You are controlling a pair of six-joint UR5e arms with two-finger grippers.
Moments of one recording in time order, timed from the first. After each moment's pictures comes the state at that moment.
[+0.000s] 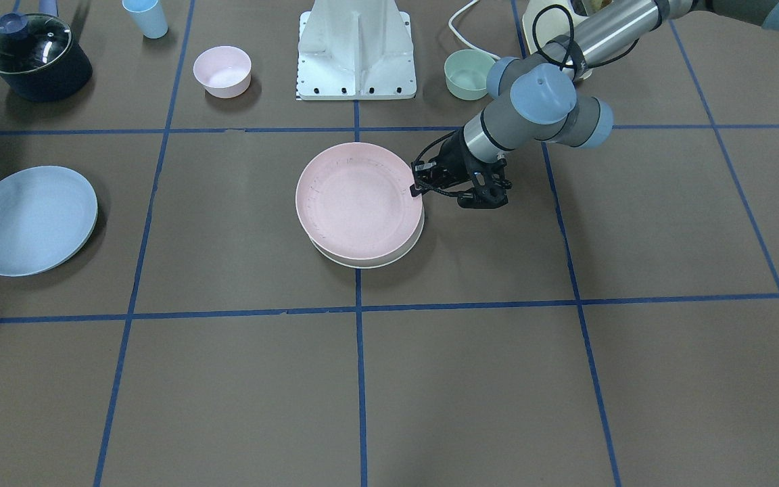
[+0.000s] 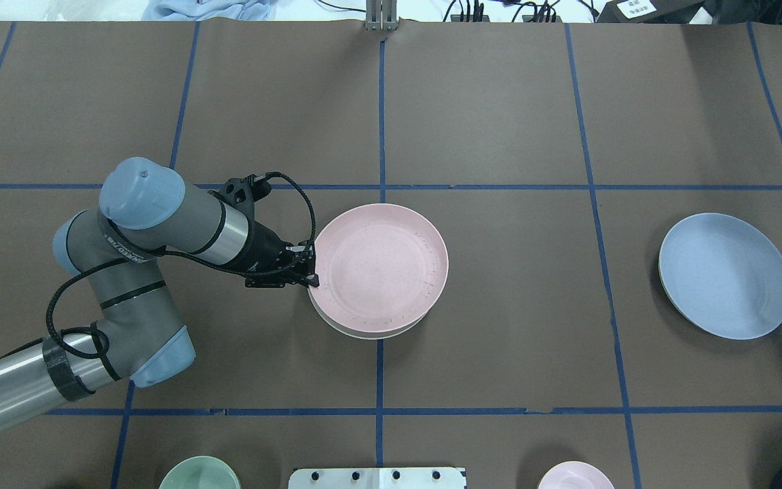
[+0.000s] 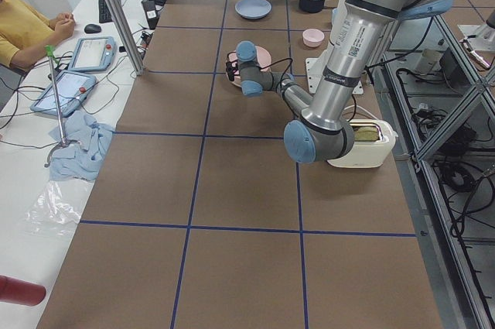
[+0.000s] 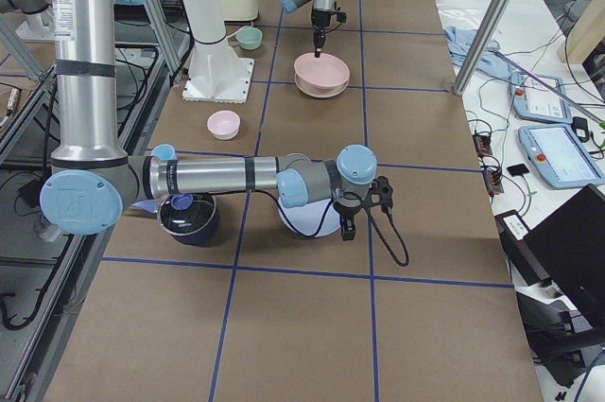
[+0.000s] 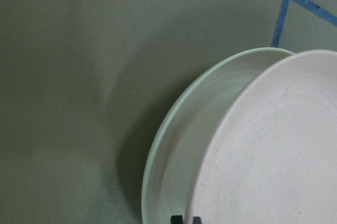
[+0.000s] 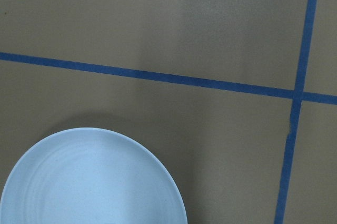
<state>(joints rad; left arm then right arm) -0.58 -2.04 -1.57 -2.34 -2.17 -1.61 1.37 -1.59 1.64 -1.37 2.43 0.19</state>
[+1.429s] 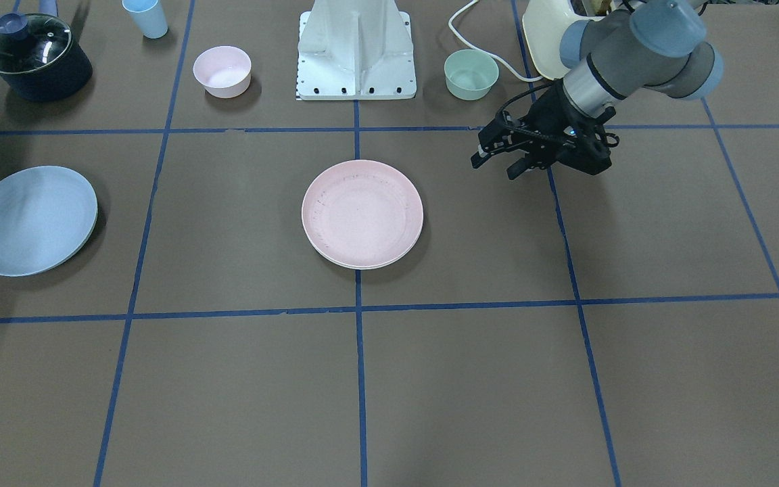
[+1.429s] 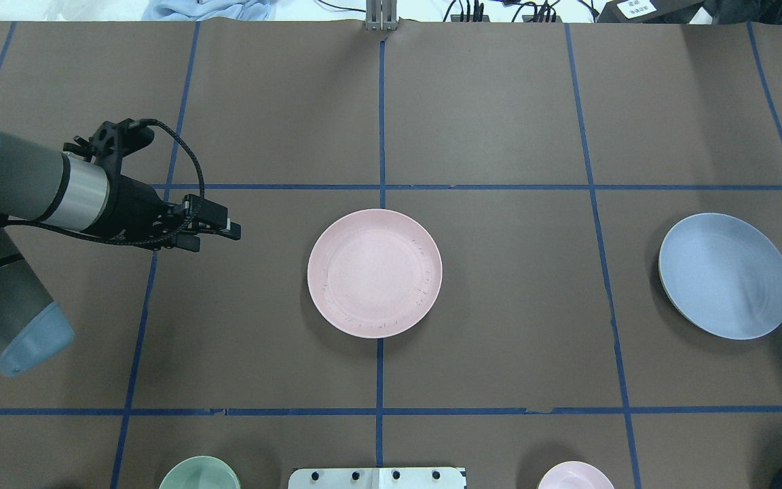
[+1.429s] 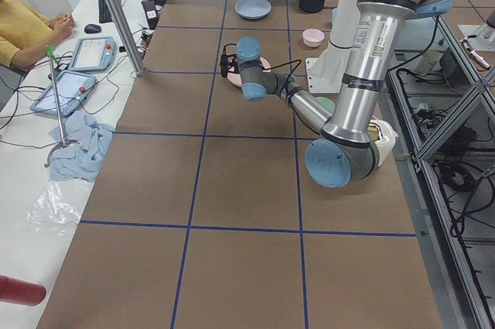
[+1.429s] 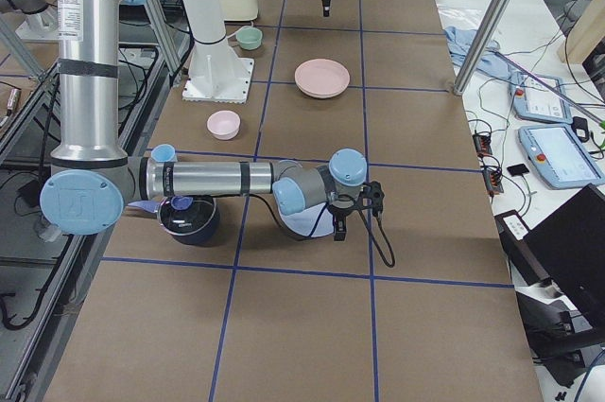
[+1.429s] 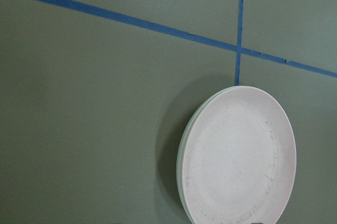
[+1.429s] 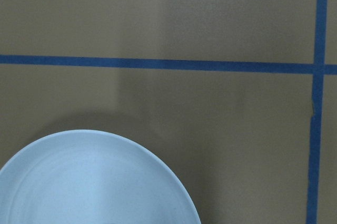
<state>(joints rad) -0.77 -1.79 -1.87 -2.31 -2.21 -1.37 1.28 -1.64 1.59 -1.12 2.39 0.45</state>
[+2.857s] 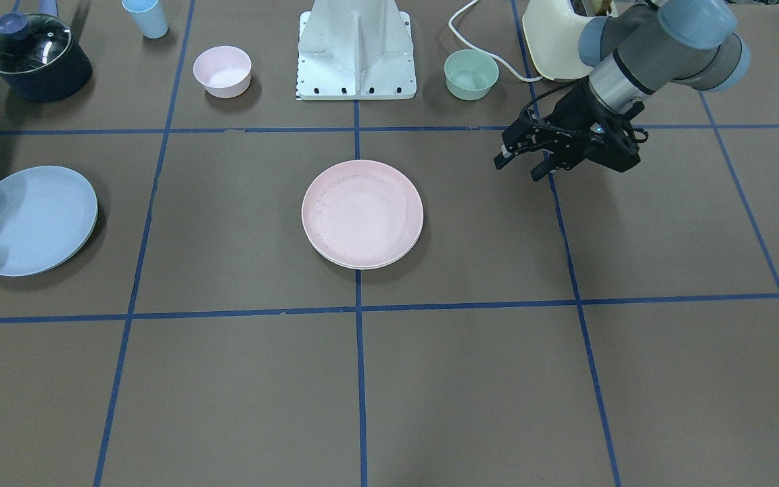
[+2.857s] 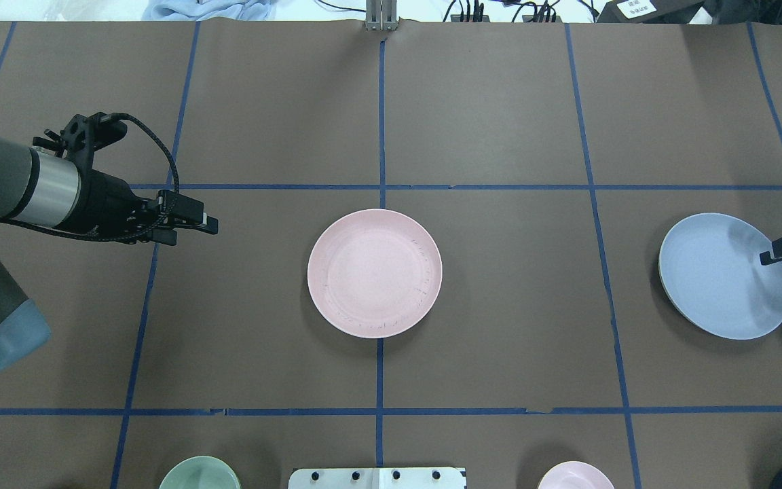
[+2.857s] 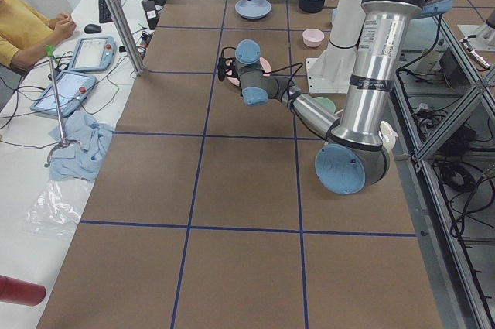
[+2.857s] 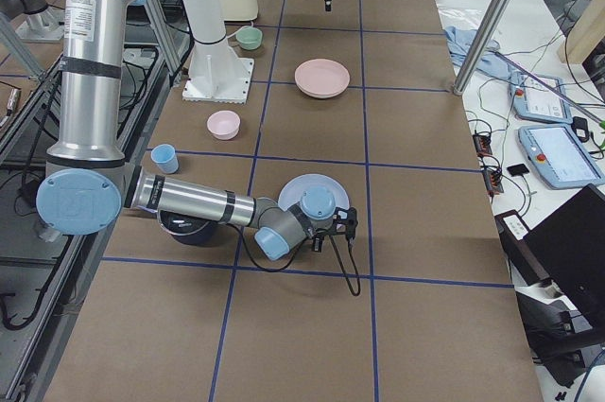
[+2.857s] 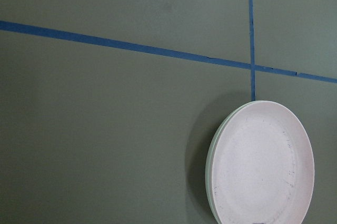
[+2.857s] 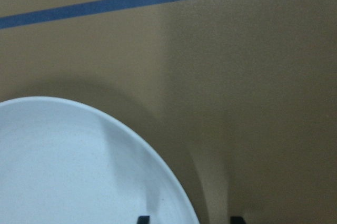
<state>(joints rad) -0.79 -1.76 -1.89 -2.31 -2.21 -1.34 1.16 -1.69 1.39 -0.68 2.40 0.78</state>
